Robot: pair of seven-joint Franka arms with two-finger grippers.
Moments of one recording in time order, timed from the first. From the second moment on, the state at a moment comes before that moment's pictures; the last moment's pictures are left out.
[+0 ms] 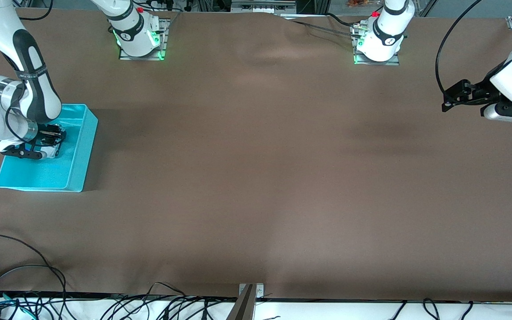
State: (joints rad) left arm -0.07 -0.01 0.04 -1.64 -0.01 1.57 0.06; right arm -0.03 0.43 -0.37 -2.13 -0.15 2.32 -0.15
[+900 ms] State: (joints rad) left arm -0.07 -0.01 0.04 -1.64 -0.01 1.57 0.06; right arm -0.03 0.28 -0.37 -2.13 -0.15 2.16 -0.15
